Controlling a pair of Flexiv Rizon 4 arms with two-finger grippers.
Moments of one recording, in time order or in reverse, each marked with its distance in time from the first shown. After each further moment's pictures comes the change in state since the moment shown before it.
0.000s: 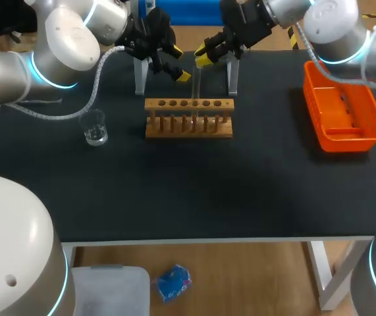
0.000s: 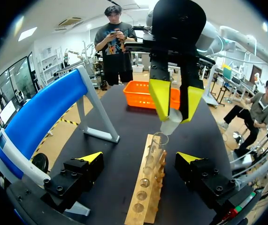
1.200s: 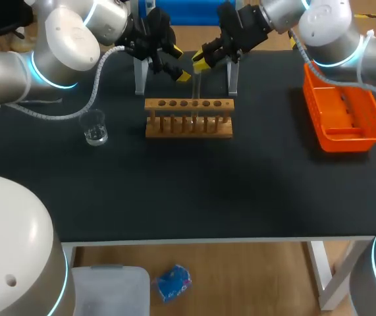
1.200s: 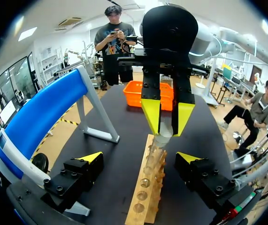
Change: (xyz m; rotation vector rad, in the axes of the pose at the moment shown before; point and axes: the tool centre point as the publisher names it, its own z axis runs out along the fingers) left arm 0.000 0.000 0.000 0.000 0.000 0.000; right arm -0.003 -0.012 0.014 -0.019 0.031 0.032
